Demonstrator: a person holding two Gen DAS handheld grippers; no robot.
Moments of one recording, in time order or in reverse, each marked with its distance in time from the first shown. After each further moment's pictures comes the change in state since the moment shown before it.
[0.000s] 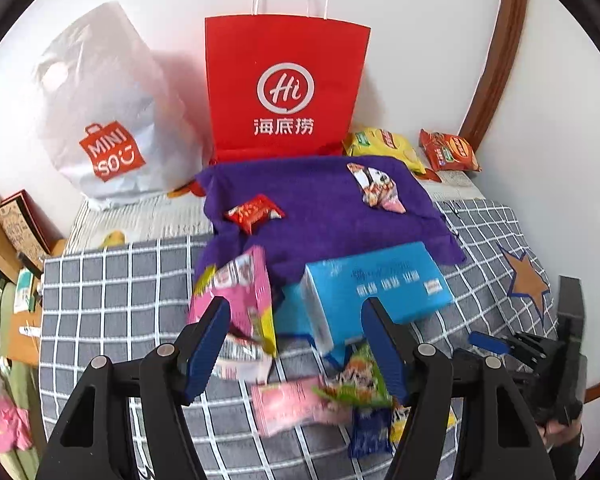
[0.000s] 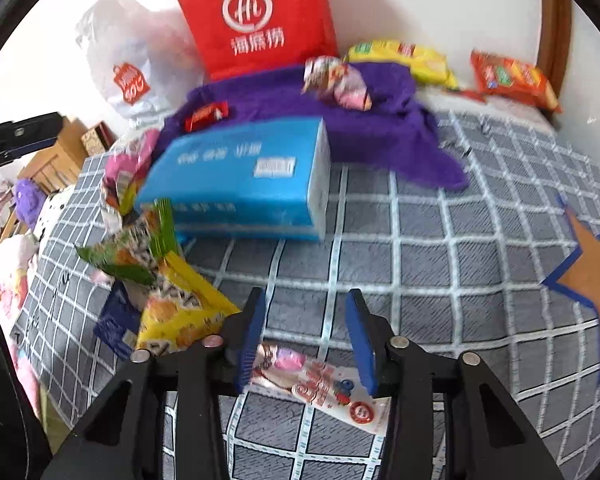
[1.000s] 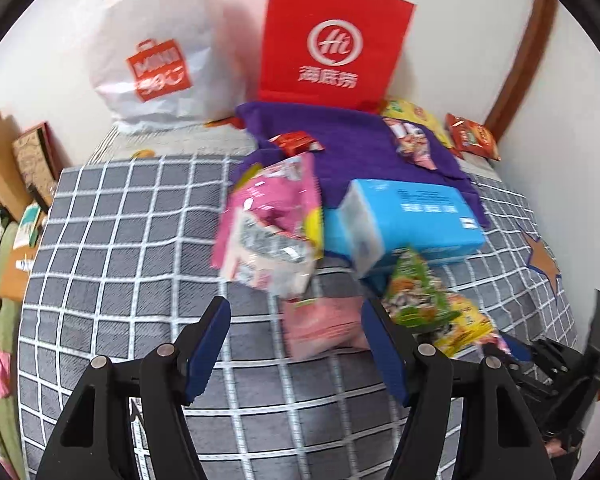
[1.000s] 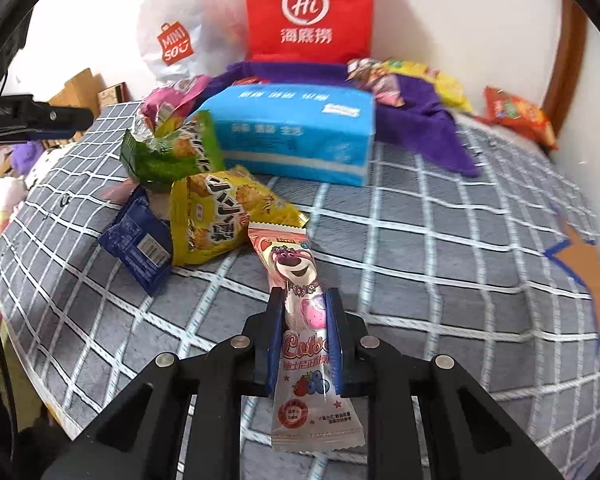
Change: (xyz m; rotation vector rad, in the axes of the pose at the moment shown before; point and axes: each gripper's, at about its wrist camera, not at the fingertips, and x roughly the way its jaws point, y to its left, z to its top) left arm 0.010 0.044 -0.079 -0.136 0.053 0.022; right arm -0.013 0.041 -0.071 -0.180 -0.101 -0.110
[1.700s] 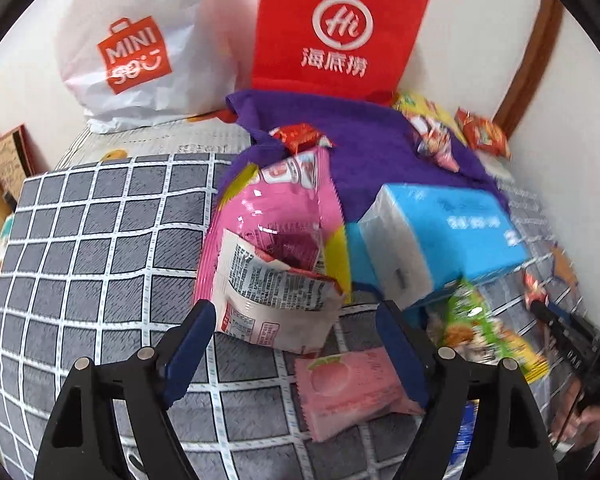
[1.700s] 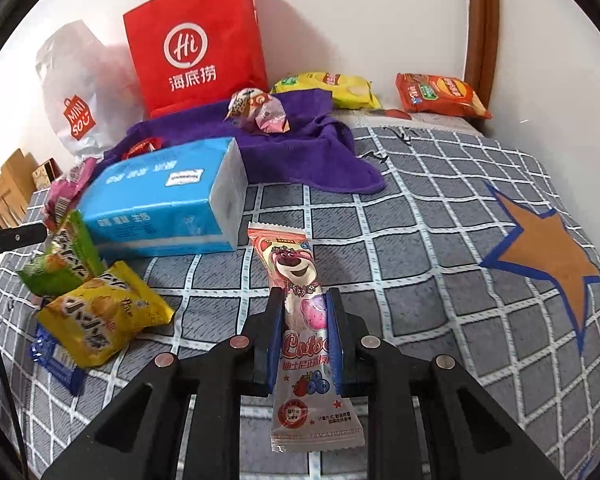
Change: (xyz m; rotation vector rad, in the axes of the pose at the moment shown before) left arm 0.069 0.008 0.021 0.059 0.000 -0.014; right arm 0.023 -0.071 0.029 0.252 -0.076 -0.134
